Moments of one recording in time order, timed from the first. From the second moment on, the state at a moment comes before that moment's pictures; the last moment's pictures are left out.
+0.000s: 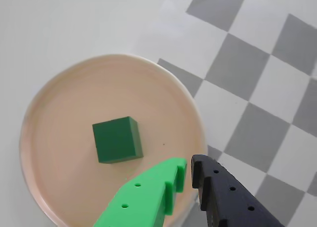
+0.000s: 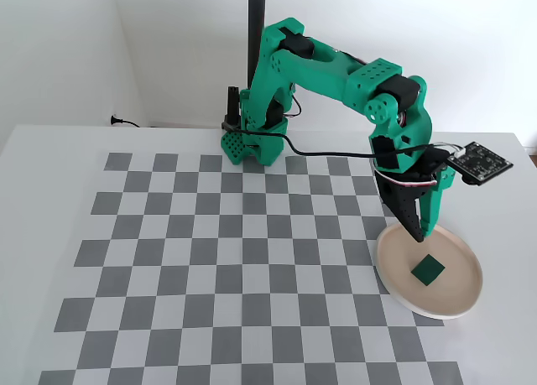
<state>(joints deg) -40.9 92.4 77.6 64.2 -75.4</state>
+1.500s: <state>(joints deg) -4.5 153.5 149.5 36.4 -29.4</state>
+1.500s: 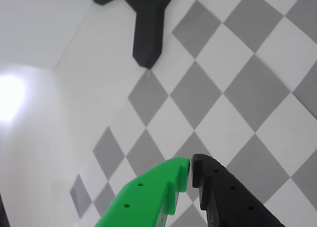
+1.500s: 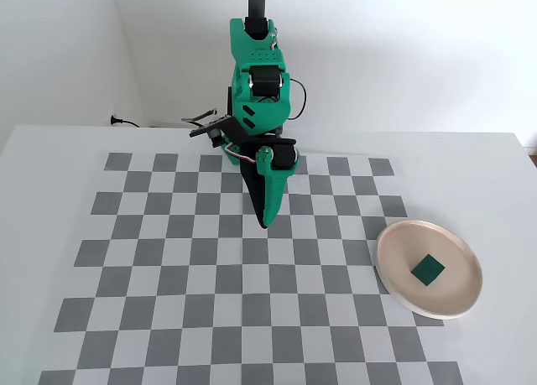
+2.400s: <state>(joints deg) -1.1 182.4 175.1 42.4 4.2</state>
